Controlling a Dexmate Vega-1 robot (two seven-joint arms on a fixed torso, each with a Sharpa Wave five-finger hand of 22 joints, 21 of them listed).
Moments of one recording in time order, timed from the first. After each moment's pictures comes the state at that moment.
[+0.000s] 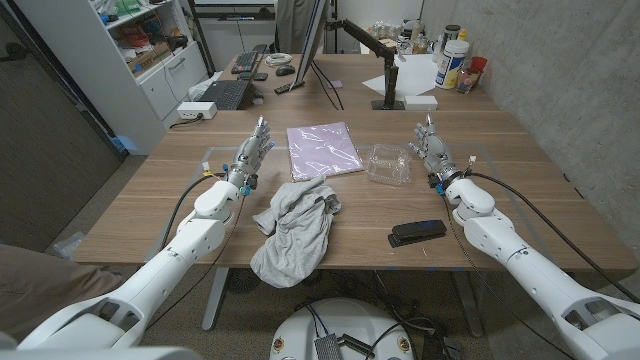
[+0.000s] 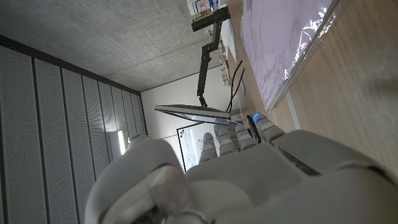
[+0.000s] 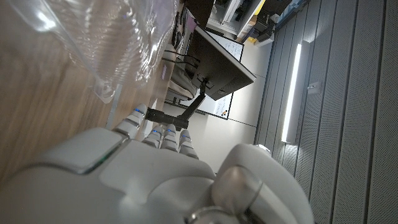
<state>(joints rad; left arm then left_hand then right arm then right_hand) 0.83 0.51 0.37 -1.29 -0.65 -0.30 -0.04 0.47 0.08 -0.18 0.09 0.20 -0.02 -0.09 0.19 0.17 -0.06 -0.01 0.21 0.19 -0.07 0.02 0.19 0.18 -0.01 0.12 0.19 0.17 -0.84 -0.51 -0.37 -1.30 0.65 0.29 0.03 0.25 0.08 -0.28 0.10 0.29 -0.04 0.02 0.19 0.18 -0.04 0.04 0.19 0.18 -0.12 -0.01 0.19 0.19 0.07 0.06 0.18 0.17</state>
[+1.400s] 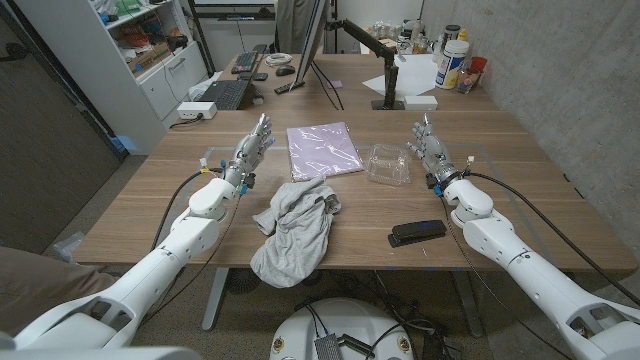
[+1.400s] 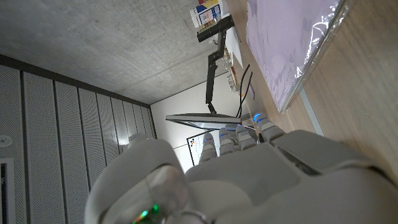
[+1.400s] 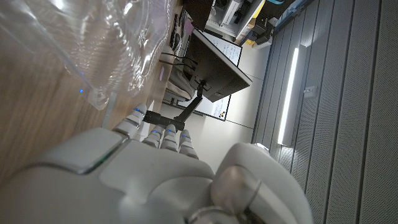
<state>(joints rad) 0.83 0.56 0.38 -1.31 -0.60 -0.34 -0.08 0.47 0.08 -0.18 0.09 0.20 -0.02 -0.09 0.19 0.17 -0.07 -0.01 0.21 0.19 -0.10 0.02 0.19 0.18 -0.02 0.13 0.19 0.17 -0.87 -0.52 -0.37 -1.37 0.62 0.28 -0.01 0.26 0.09 -0.28 0.10 0.29 -0.04 0.02 0.19 0.18 -0.04 0.04 0.19 0.18 -0.12 -0.01 0.19 0.19 0.07 0.06 0.18 0.17</state>
